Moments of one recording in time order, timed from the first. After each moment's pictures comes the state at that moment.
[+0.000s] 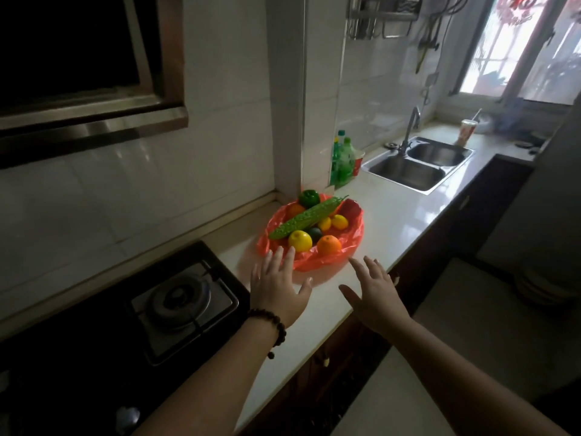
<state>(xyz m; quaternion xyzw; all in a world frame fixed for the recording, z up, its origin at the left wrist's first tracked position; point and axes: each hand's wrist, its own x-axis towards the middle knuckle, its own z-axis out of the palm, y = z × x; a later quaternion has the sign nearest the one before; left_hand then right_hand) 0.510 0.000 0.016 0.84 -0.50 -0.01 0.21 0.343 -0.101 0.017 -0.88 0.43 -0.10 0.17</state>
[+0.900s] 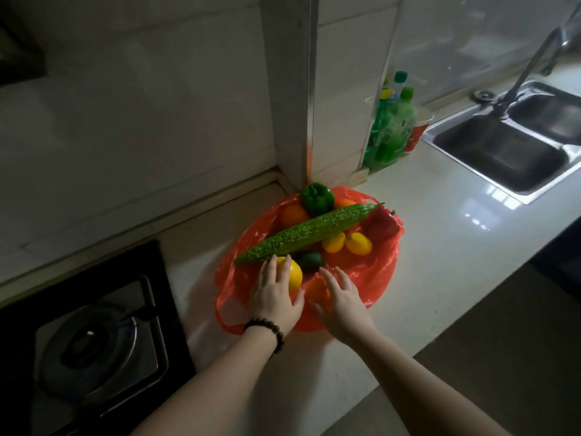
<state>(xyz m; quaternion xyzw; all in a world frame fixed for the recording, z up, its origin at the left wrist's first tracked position) 0.602 -0.255 -0.121 0.91 -0.36 -0.10 0.16 0.489 -0.358 -0.115 -0.88 0.34 -0.01 0.32</state>
